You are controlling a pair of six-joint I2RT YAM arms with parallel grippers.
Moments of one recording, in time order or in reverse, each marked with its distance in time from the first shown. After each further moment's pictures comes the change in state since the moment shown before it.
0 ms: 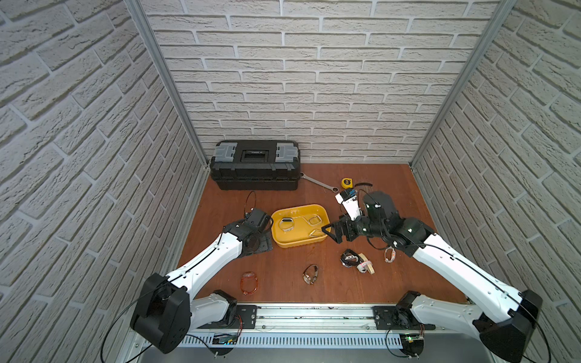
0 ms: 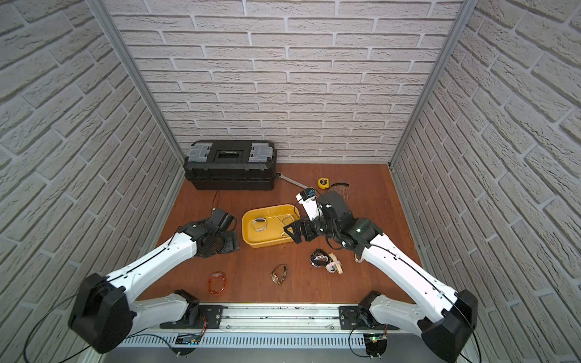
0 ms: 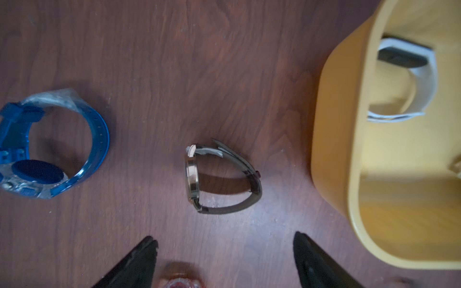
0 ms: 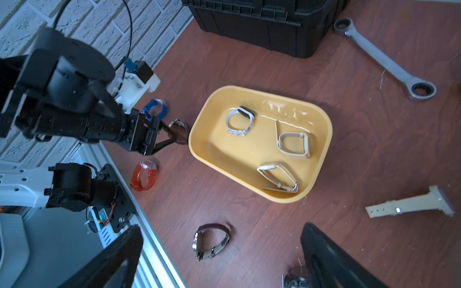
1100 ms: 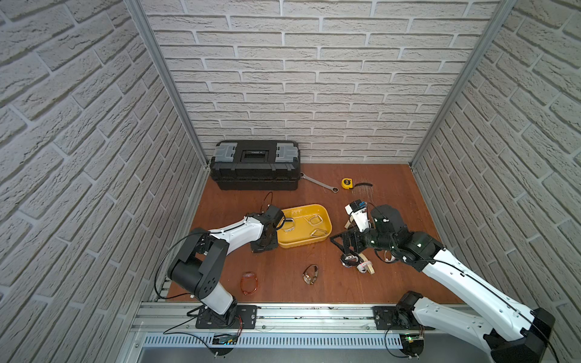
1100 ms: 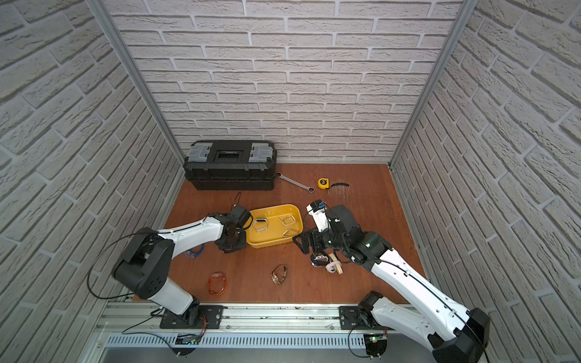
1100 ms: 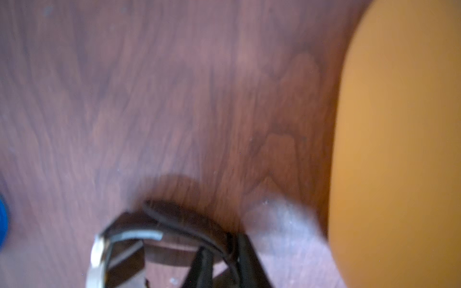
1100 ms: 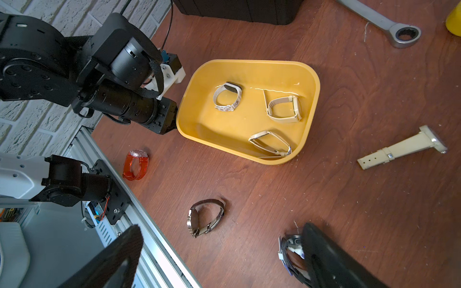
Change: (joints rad) left arm -0.028 0.345 0.071 0.129 0.016 0.072; right arm 0.001 -0.110 -0.106 -0.029 0.052 0.066
